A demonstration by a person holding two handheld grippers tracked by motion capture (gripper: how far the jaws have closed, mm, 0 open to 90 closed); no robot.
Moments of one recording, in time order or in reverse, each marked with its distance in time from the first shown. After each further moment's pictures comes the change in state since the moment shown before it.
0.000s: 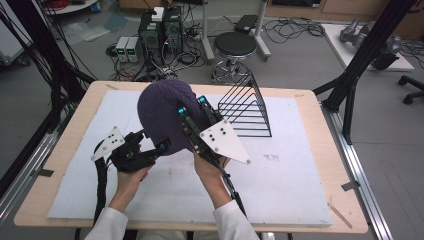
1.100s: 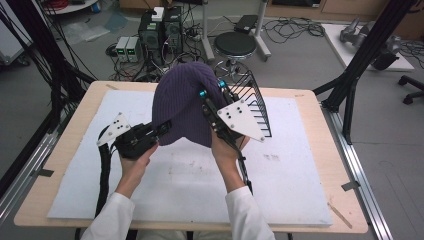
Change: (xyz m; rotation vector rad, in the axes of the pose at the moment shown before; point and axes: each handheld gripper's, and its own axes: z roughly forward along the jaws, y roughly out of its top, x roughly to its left) left arm 0.009 0.024 0.022 0.009 0.000 0.067; right arm -0.051 -0.003 0.018 0.050 -0.077 -0.087
